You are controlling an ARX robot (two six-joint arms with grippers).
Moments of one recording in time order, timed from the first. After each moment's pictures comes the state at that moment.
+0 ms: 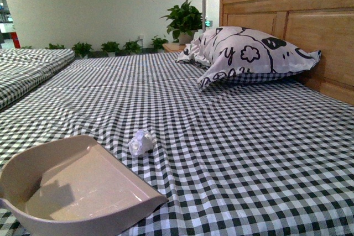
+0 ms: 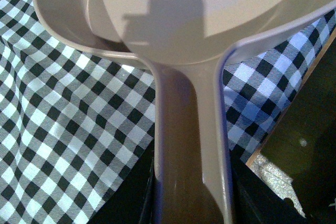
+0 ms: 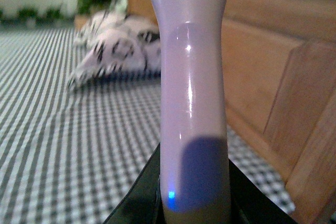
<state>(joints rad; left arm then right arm) 0.23 1.46 0.84 -0.38 0.52 1.09 0.43 0.76 0.56 0.04 0.44 -0.03</state>
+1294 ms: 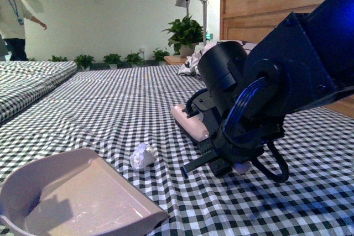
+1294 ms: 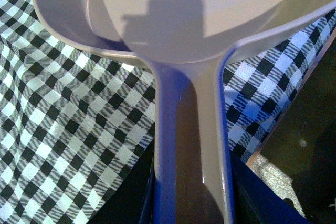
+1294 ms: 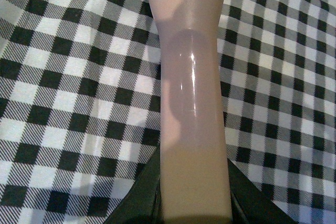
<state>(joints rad) 0.23 1.46 0.85 -0.38 0.52 1.09 0.57 2.07 1.46 -0.17 0.30 -0.13</state>
